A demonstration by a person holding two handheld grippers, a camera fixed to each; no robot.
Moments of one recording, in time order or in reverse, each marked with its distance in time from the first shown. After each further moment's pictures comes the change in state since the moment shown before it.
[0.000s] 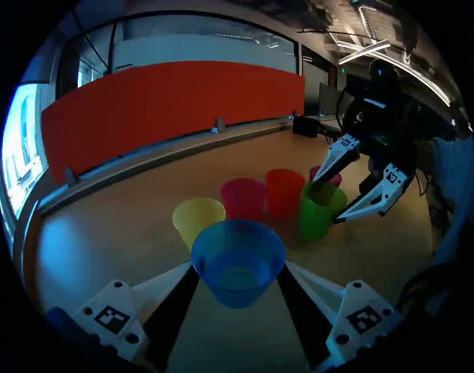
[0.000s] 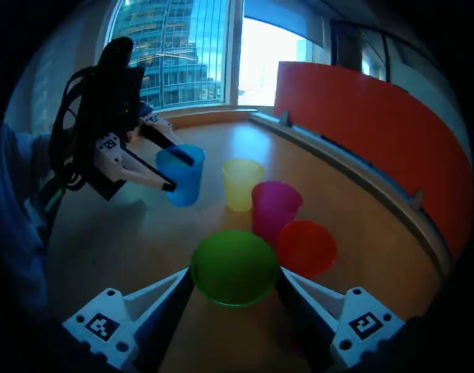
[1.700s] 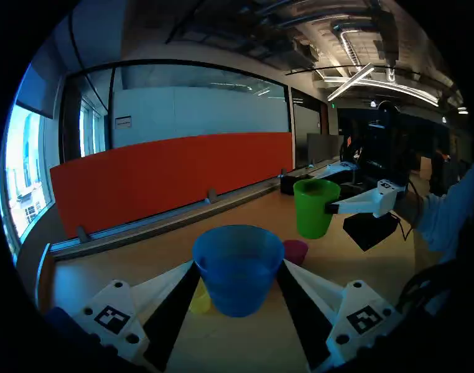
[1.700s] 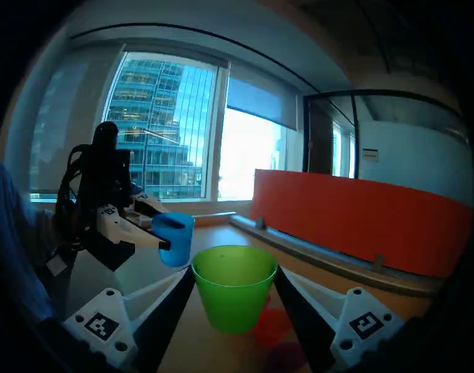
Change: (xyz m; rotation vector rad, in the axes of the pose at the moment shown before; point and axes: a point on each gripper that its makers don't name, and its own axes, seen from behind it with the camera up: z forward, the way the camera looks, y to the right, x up) left arm 0.123 0.043 -0.084 0.004 0.288 0.049; right arm 0.144 -0.022 -0.114 -0.128 0.505 0.009
